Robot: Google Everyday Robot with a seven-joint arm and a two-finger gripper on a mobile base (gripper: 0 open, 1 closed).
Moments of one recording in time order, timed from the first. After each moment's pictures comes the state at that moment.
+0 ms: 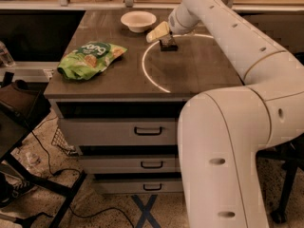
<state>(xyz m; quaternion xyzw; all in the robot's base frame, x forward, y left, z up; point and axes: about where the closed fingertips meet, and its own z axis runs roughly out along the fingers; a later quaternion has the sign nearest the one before) 0.873 -0.094 0.850 -0.16 0.92 0.09 0.35</state>
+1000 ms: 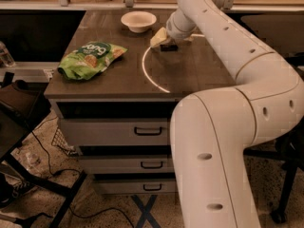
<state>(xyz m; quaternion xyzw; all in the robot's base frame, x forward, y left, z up) 0.875 -0.090 0.820 -0.14 0.94 0.08 0.31</state>
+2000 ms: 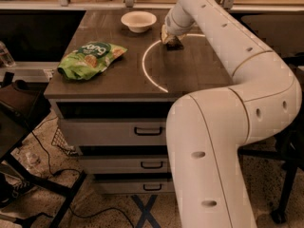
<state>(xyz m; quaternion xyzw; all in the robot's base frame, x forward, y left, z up) 0.875 -0.089 0.840 -0.15 0.93 0.08 0.31</state>
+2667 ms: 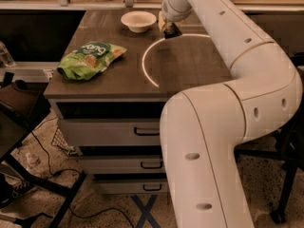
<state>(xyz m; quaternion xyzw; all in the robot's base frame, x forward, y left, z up) 0.872 -0.077 0.895 -0.18 0.92 0.05 0.34</state>
